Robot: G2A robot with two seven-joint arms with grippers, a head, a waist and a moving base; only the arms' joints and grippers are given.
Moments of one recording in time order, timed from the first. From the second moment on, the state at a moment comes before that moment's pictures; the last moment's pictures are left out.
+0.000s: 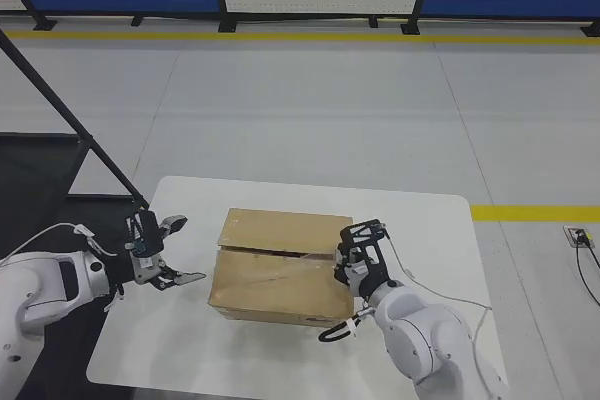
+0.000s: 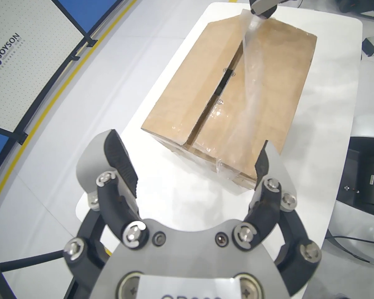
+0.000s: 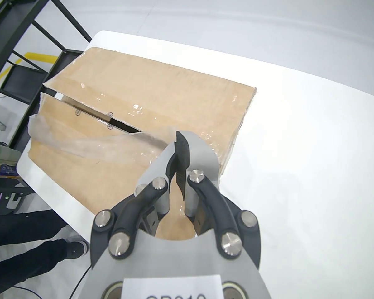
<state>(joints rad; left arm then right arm) 0.97 -0.68 -1.38 -1.60 1.04 -0.95 -0.10 -1.08 -1.34 1.12 -1.92 -1.13 0.20 0.77</state>
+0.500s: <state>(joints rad) 1.04 -0.69 -1.29 -1.45 0.09 -0.76 -0.64 -1.11 -1.35 1.15 -1.89 -1.01 0.15 0.65</state>
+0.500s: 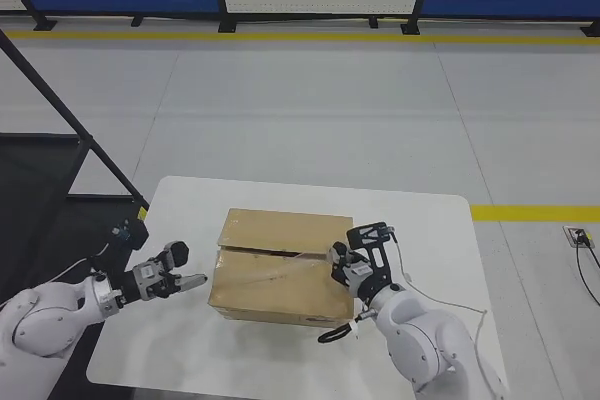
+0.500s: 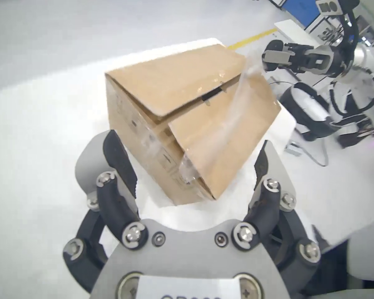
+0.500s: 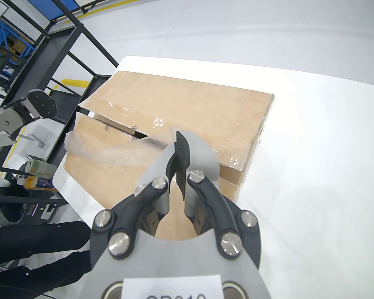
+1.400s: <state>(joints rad) 0.96 -0.71 -1.21 -1.32 -0.39 -0.55 -0.99 -1.09 -1.35 1.18 -1.87 -0.96 0.10 0.67</state>
